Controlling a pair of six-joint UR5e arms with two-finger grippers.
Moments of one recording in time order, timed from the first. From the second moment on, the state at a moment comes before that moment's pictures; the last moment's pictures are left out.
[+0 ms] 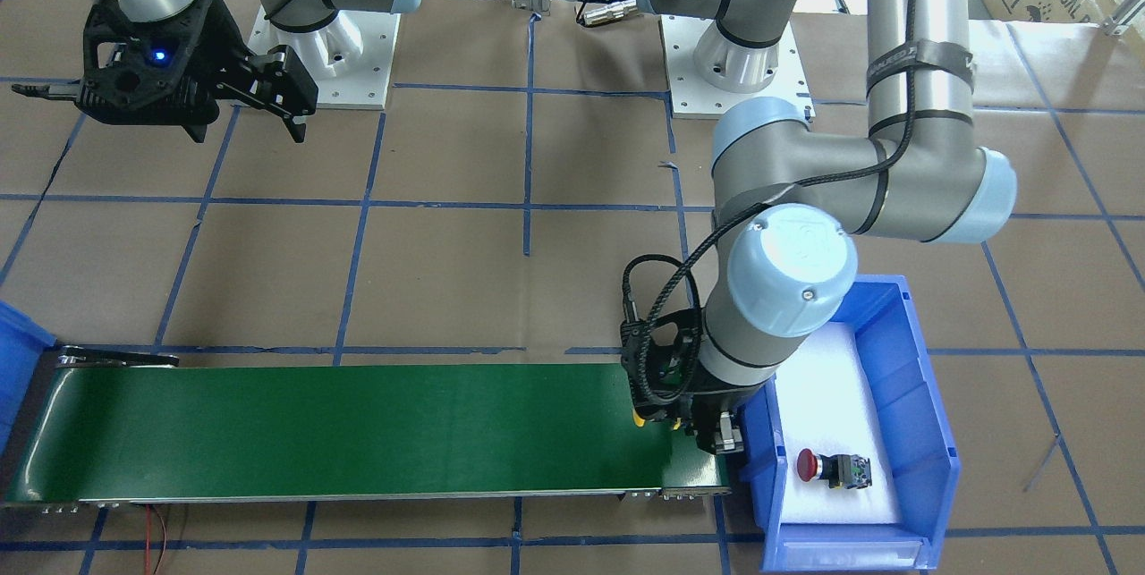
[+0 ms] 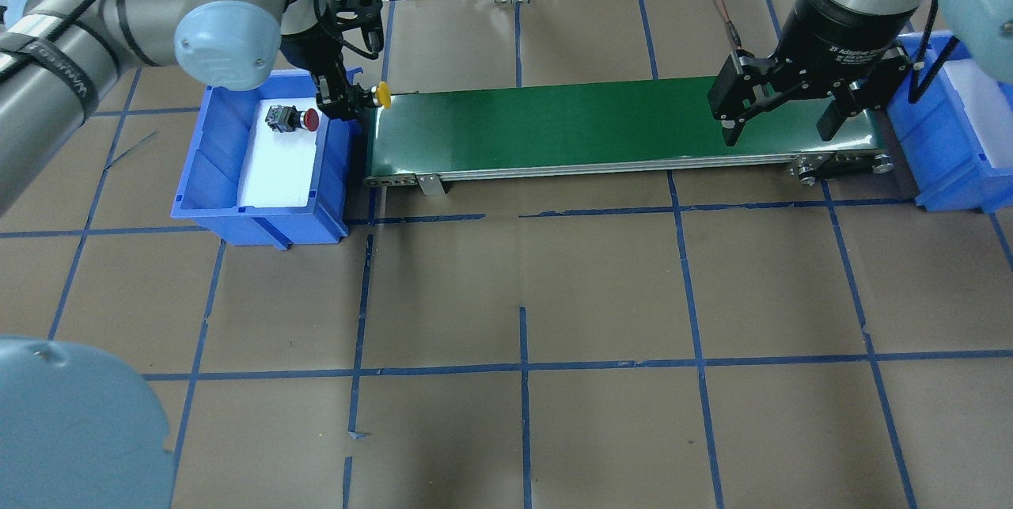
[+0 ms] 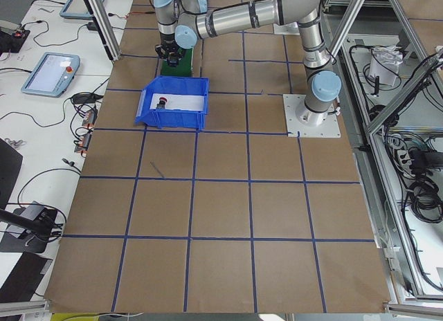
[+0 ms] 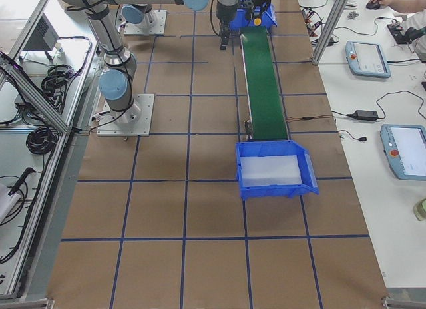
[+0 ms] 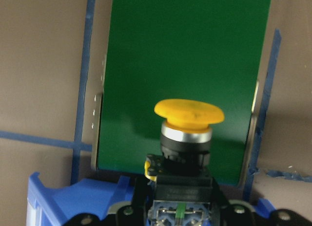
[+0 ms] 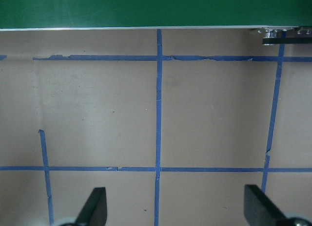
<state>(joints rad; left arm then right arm) -1.69 -2.12 -1.34 -1.23 1.59 1.36 1.54 -1.60 1.57 -1.47 -1.57 -0.05</state>
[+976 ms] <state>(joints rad) -1.79 -2.20 -1.35 -1.21 1.60 1.32 1.63 -1.62 1.57 -1.51 -1.57 0.01</state>
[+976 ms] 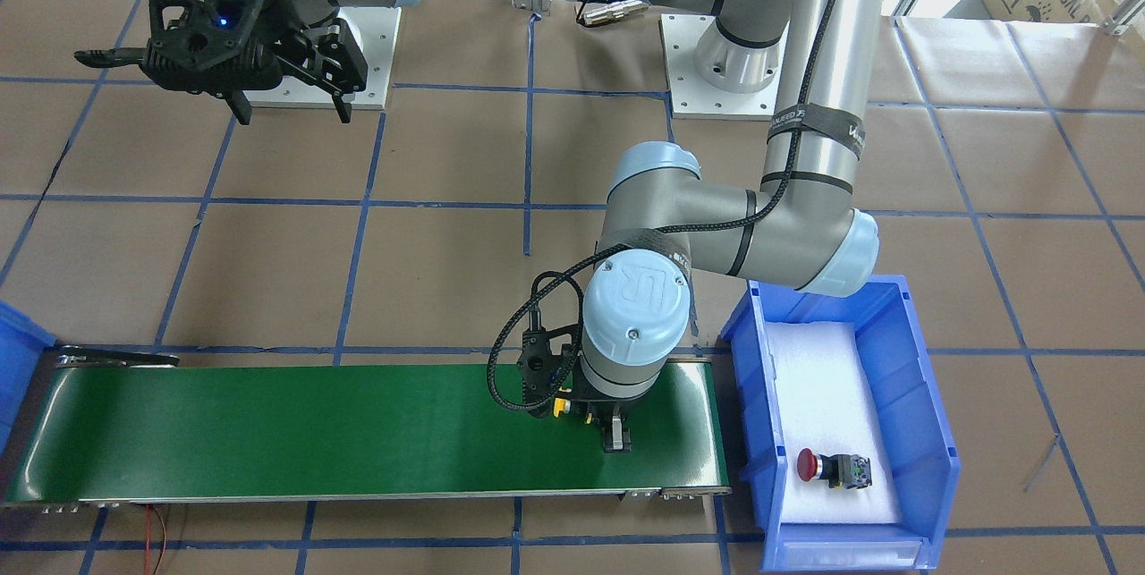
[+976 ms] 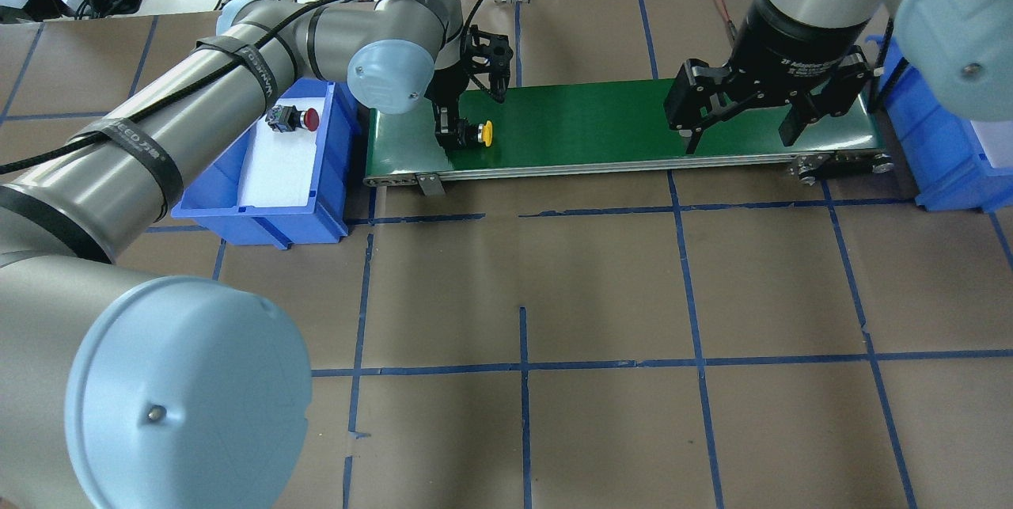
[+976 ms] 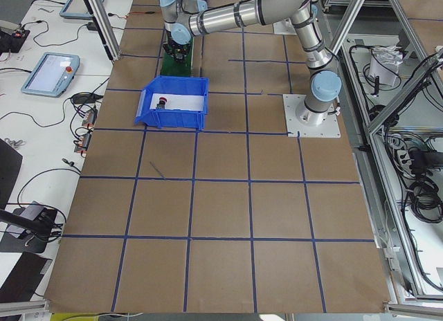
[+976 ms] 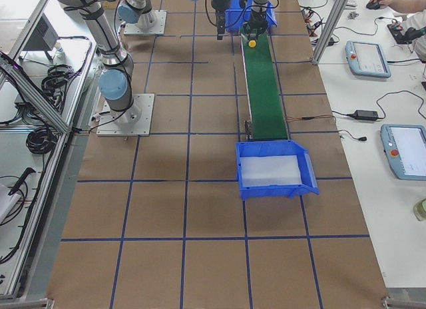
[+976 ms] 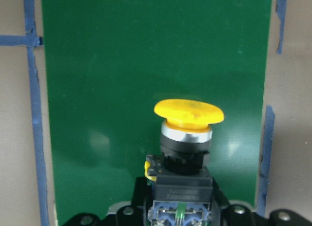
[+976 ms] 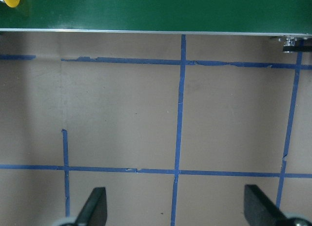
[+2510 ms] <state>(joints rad) -1.40 -2.13 -1.37 -1.24 1.59 1.76 1.64 -1.60 1.57 -1.57 -1.57 0.01</state>
